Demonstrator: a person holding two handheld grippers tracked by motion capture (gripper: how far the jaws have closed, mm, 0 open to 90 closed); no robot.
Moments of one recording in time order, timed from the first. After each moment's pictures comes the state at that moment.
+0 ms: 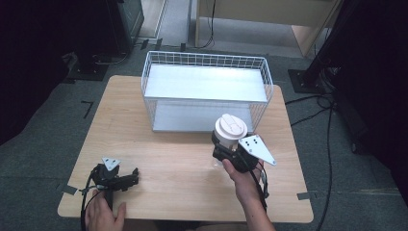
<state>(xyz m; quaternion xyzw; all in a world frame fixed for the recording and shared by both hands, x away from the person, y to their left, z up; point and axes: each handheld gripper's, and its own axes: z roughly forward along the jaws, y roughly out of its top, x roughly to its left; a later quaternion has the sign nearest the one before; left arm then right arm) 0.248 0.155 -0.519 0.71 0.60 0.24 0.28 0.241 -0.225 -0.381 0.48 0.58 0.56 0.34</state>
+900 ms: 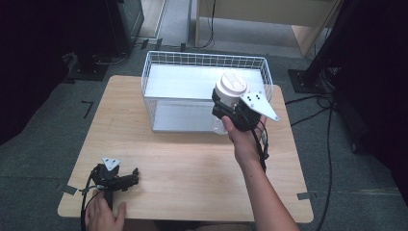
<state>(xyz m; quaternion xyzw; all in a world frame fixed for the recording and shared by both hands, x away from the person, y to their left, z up) 0.248 0.155 -0.520 0.71 0.60 0.24 0.28 0.310 -0.220 -0.306 0.47 0.56 0.57 0.38</state>
